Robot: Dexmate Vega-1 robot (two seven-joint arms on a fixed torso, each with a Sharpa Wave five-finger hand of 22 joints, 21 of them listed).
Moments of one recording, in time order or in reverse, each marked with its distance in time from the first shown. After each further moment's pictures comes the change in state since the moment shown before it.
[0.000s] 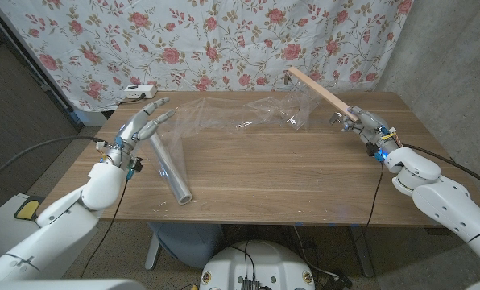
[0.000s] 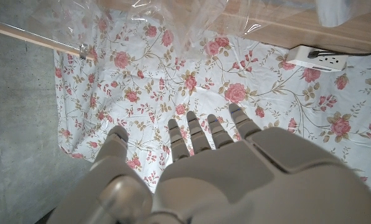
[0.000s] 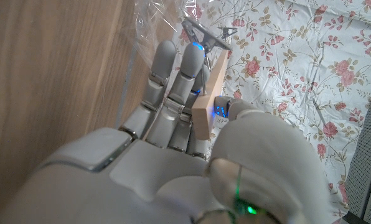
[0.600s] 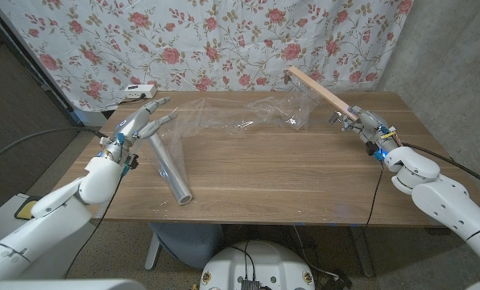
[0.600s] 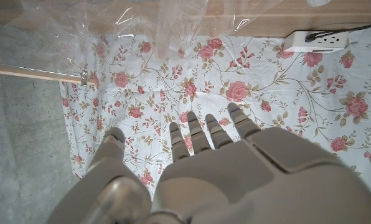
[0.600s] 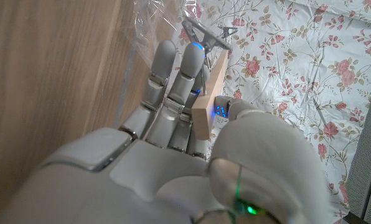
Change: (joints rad) left arm -0.012 0.088 0.008 0.006 0.076 0.046 -0.013; left_hand -0.032 -0.040 -0.031 0.020 0.000 -0.071 -0.021 -0.006 0.000 -0.026 -0.015 -0.004 0.005 0.011 -0.021 0.000 0.003 0.013 -0.005 0.000 0.000; right arm 0.016 0.001 -0.008 0.016 0.000 0.001 0.009; right_hand 0.000 0.000 0.000 0.000 0.000 0.000 0.000 0.007 -0.001 0.000 0.000 0.000 0.000 0.005 0.001 0.000 0.000 0.000 0.000 0.000 0.000
